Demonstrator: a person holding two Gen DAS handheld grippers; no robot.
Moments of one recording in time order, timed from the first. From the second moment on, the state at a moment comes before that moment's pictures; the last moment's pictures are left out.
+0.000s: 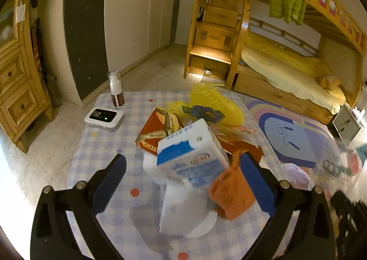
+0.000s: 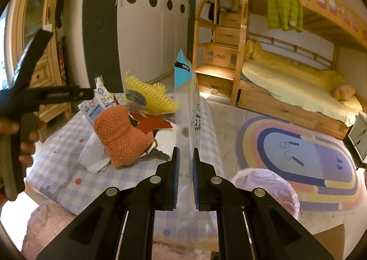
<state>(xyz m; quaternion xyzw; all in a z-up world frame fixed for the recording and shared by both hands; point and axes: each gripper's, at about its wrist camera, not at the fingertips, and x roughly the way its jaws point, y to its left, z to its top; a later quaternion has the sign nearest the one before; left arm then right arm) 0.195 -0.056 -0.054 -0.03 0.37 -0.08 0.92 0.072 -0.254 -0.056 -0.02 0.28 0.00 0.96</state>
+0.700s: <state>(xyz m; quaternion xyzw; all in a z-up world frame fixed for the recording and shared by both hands) 0.179 -0.025 -0.017 -0.10 0.32 -0.12 0.93 0.072 -0.258 -0.051 -0.02 0.28 0.03 0.96</state>
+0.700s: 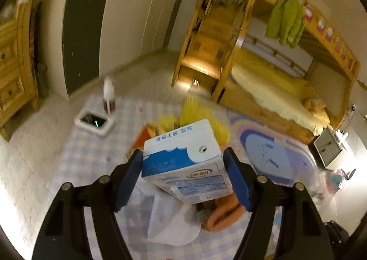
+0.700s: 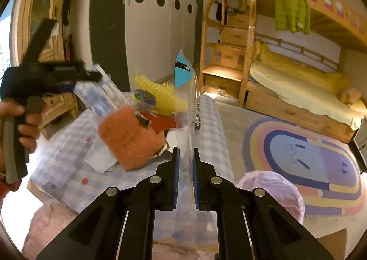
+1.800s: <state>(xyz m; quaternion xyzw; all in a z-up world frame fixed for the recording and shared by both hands) 0.117 -0.338 -0.099 0.11 0.32 -0.33 0.88 0.039 -0.444 -0.117 0.12 0.36 -0.11 0.92</state>
